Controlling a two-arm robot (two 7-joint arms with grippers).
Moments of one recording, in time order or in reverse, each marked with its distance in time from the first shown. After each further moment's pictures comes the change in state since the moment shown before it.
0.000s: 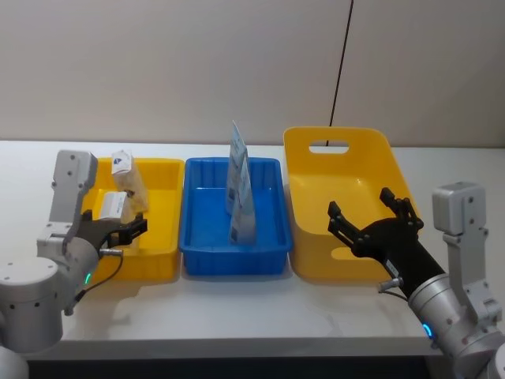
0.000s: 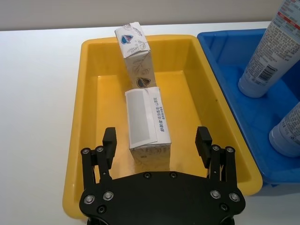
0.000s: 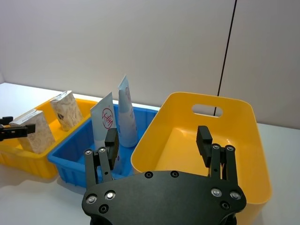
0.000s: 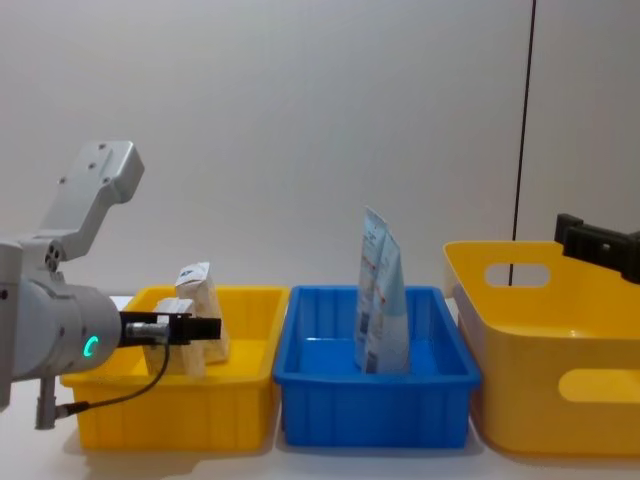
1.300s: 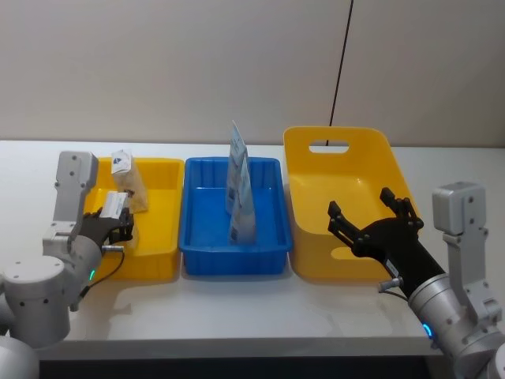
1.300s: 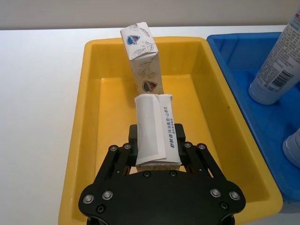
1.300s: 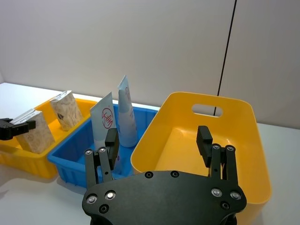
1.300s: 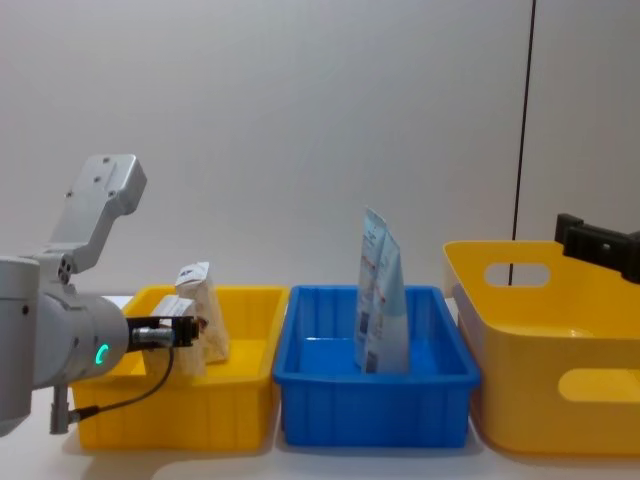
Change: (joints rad) left arm -0.046 -0.039 -0.020 0.118 0.031 -0.071 -0.011; right arm 0.000 0.000 0.000 0.000 0.000 0.000 0.000
